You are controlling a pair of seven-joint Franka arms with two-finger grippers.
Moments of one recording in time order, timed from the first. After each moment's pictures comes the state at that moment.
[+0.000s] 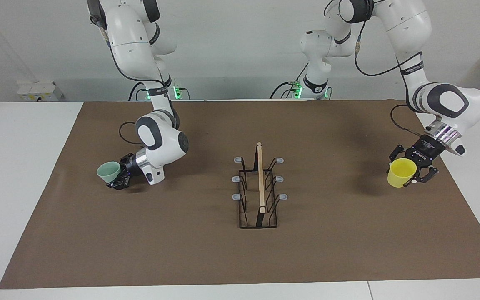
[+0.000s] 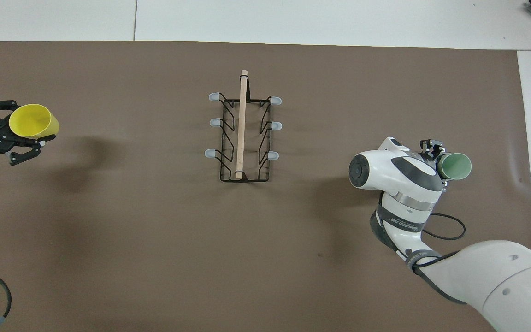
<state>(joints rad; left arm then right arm) -0.19 0.29 0.56 -1.91 -1.14 2.02 -0.88 0.11 0.41 0.09 -2.05 -1.19 1.89 -0.57</state>
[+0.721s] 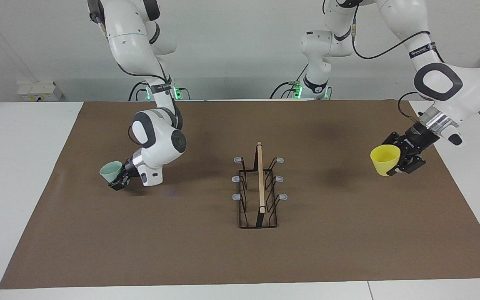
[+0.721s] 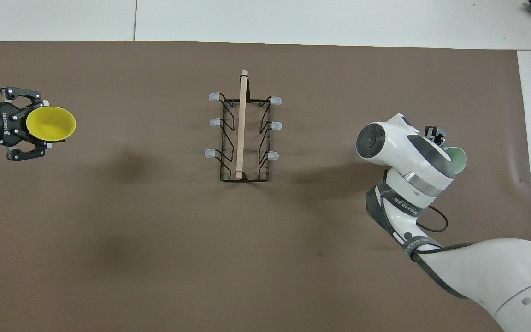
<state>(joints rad) -0.15 0.14 0.32 -1.86 -0.66 2.04 -0.94 0.11 0.39 0.09 -1.91 -0.92 1.88 -0.54</state>
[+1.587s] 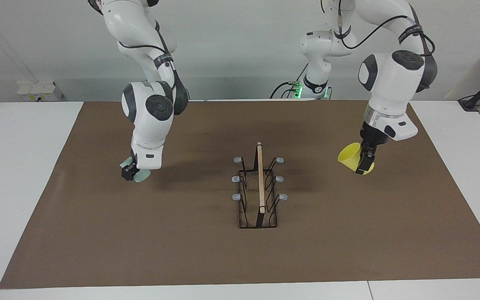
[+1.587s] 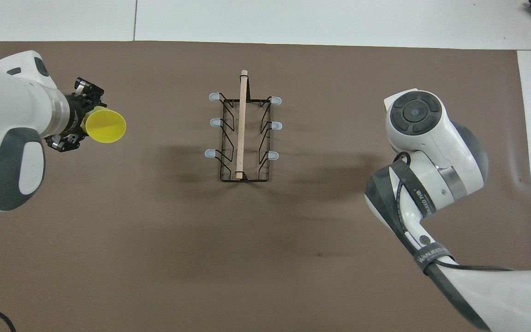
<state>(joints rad) -0.09 0.09 -0.11 -1.86 0.14 2.21 -1.29 0.12 0.25 0.14 -1.85 -0.45 1.99 -0.54</state>
